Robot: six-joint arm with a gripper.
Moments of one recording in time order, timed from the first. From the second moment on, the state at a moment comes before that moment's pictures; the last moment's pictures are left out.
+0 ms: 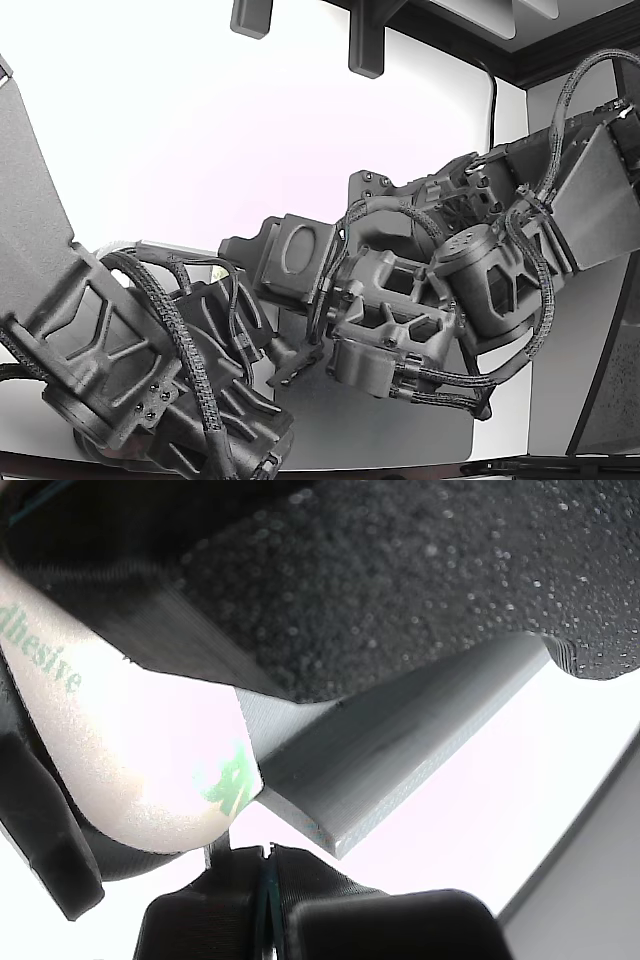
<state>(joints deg) 39.3 113.7 137.6 41.9 41.3 -48.7</state>
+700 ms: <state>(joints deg) 40.1 111.8 135.9 43.9 42.5 -45.4</state>
